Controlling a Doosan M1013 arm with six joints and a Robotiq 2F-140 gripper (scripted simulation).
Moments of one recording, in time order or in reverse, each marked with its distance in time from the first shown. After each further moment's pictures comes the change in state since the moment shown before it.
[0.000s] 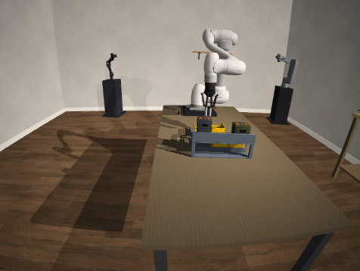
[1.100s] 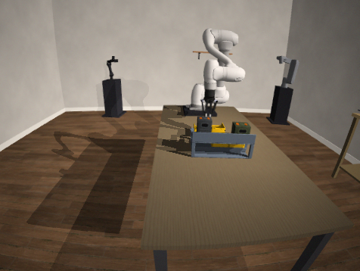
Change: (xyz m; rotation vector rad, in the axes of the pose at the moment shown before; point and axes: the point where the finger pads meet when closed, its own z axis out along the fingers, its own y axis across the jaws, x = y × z) arm 0.000 0.000 0.048 0.000 0.000 0.000
